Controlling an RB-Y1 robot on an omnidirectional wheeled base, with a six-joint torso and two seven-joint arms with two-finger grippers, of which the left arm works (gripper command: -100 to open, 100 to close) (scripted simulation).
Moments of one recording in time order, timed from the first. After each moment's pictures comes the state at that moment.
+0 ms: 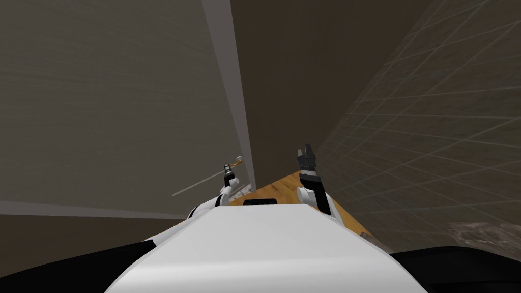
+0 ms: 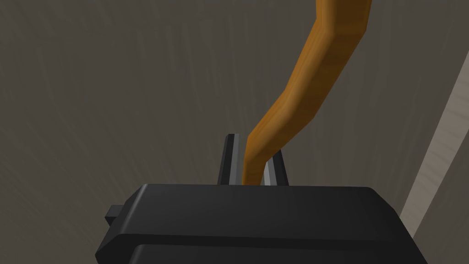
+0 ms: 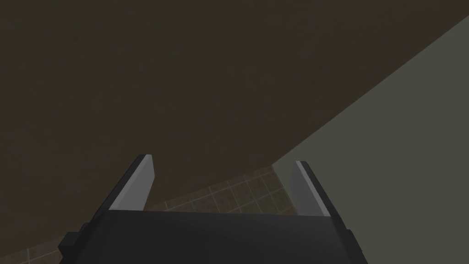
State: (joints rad) arm -0.42 0.05 0.52 -0.49 0.27 -0.88 -0.44
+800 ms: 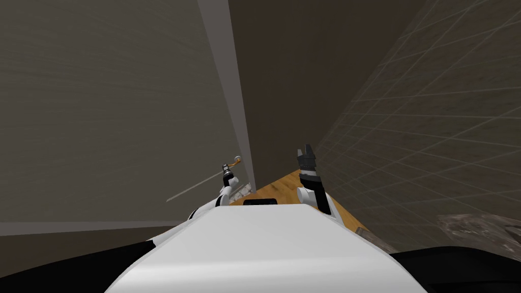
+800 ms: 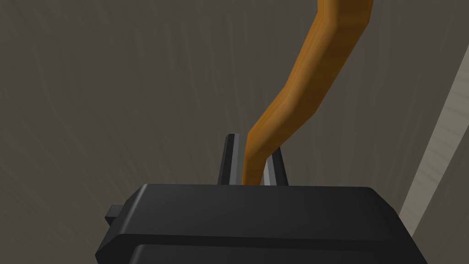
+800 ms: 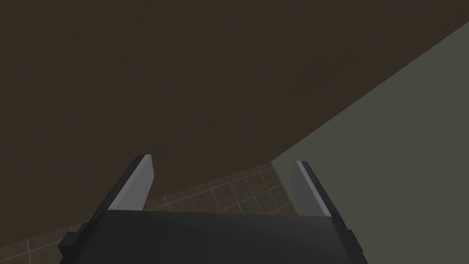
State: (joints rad) arm -0.40 0.03 0.57 -0.56 0.30 -0.85 -0.49
